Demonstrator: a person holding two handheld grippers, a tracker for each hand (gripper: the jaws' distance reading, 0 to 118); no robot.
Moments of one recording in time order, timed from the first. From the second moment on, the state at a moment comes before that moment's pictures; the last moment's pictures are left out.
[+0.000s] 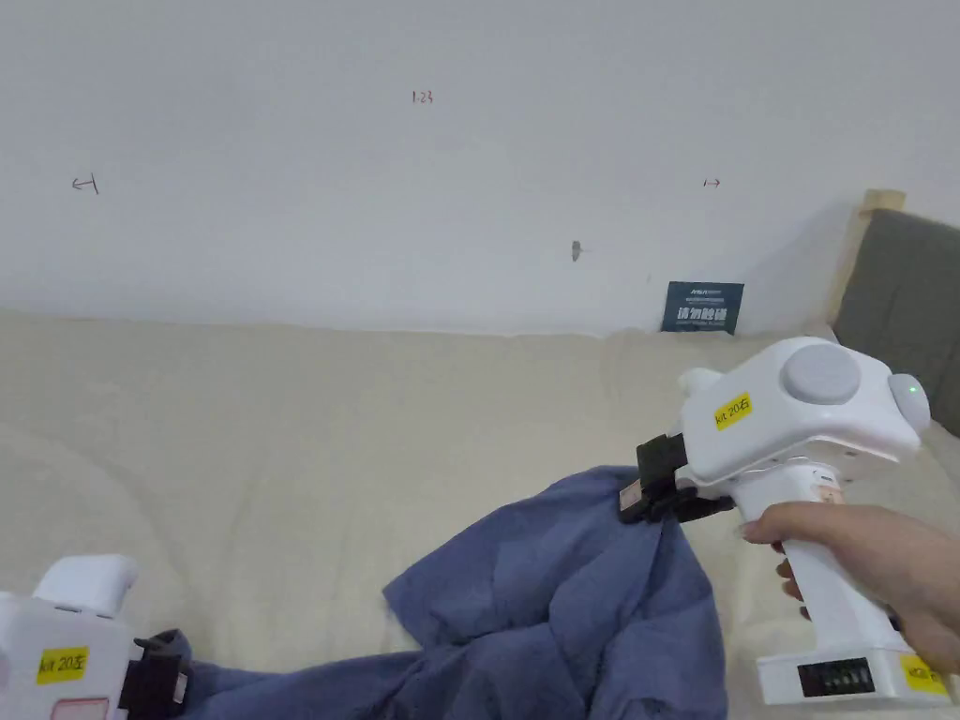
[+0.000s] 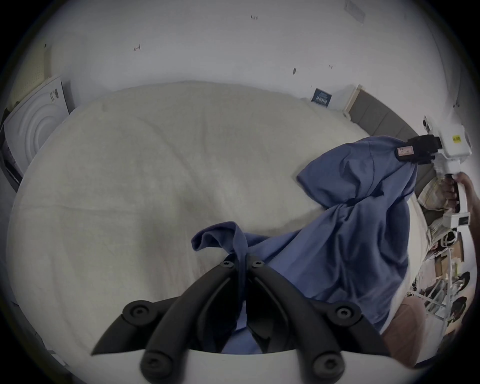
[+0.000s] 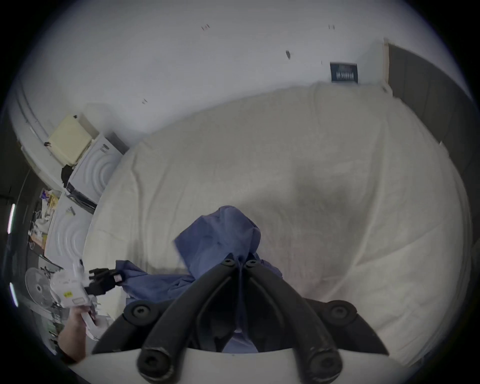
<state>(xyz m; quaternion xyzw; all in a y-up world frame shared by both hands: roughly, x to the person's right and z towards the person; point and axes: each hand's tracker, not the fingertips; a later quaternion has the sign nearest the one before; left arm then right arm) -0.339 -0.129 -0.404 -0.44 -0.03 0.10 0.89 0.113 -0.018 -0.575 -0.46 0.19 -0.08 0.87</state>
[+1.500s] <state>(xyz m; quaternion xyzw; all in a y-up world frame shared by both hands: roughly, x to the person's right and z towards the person) -0.330 0.037 -0.407 -0.15 0.04 0.09 0.98 0.193 0.068 -0.512 -0.23 0.12 -0.13 0.96</state>
